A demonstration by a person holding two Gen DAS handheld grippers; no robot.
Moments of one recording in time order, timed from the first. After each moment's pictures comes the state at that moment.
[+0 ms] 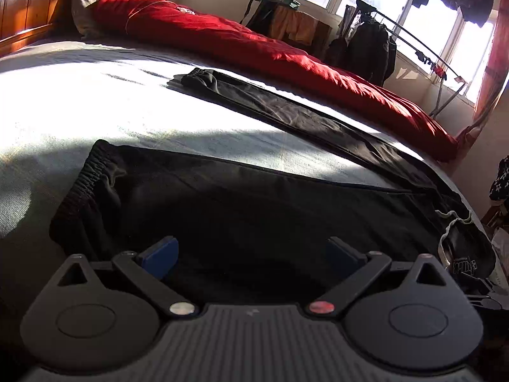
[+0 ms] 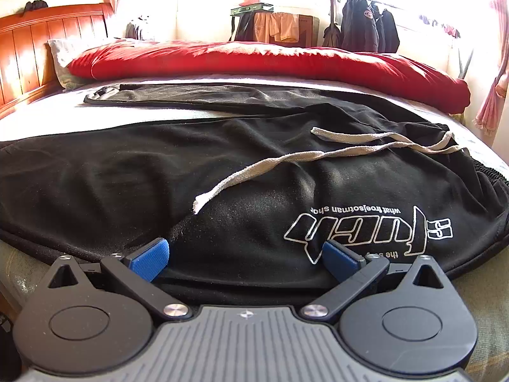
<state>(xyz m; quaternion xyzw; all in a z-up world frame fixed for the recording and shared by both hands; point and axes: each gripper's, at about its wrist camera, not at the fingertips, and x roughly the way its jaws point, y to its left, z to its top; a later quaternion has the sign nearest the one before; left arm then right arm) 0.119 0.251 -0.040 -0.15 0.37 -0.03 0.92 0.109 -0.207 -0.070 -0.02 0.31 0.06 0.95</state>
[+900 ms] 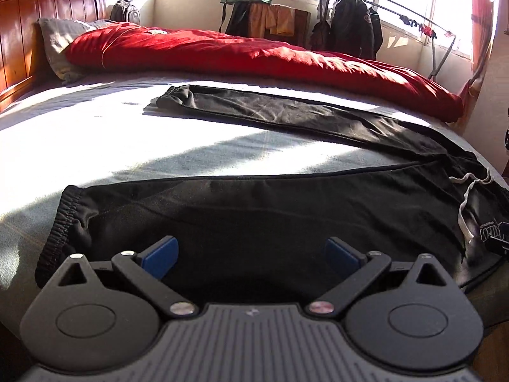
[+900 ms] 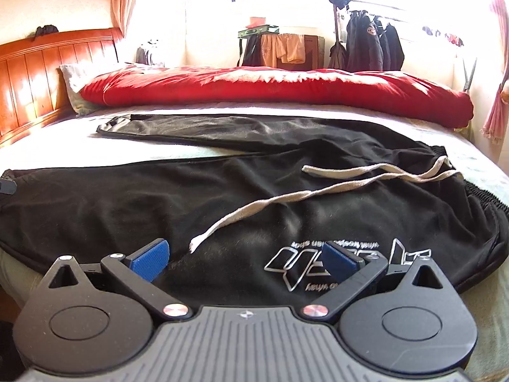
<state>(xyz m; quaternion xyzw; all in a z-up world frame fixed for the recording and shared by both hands) 0.141 0.185 -0.019 -0.04 0.33 -0.06 0.94 0.108 -0.230 -0.036 -0.01 0.27 0.07 0.96</state>
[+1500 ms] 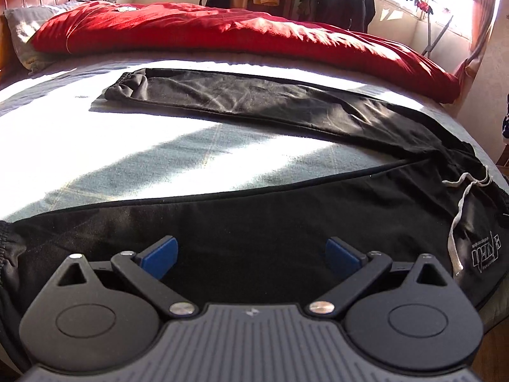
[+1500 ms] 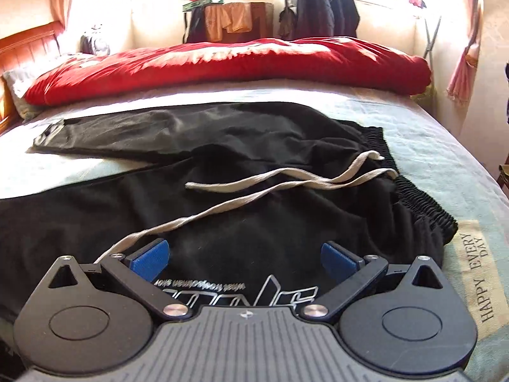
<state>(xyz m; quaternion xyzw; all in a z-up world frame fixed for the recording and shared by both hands) 0.215 0.131 -0.007 -0.04 0.40 -0.07 0.91 0.168 -0.340 0.002 0.05 0.34 -0.01 0.94</state>
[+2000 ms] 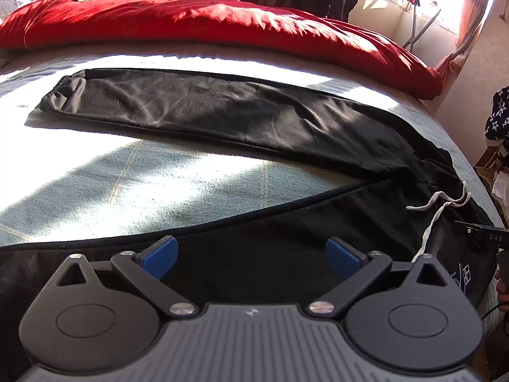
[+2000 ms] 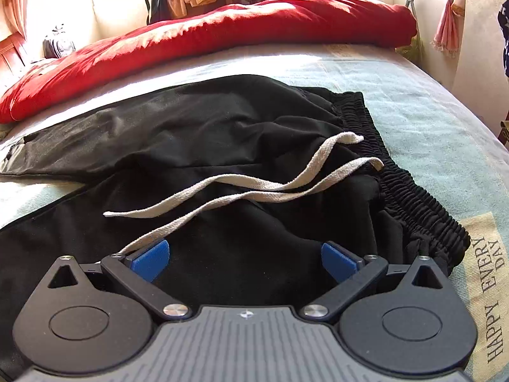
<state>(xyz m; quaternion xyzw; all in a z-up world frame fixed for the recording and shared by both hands) 0.264 0.072 -0.014 -0.07 0.45 -0.09 0.89 0.241 -0.397 -0.034 0.10 0.42 -0.02 0.90</state>
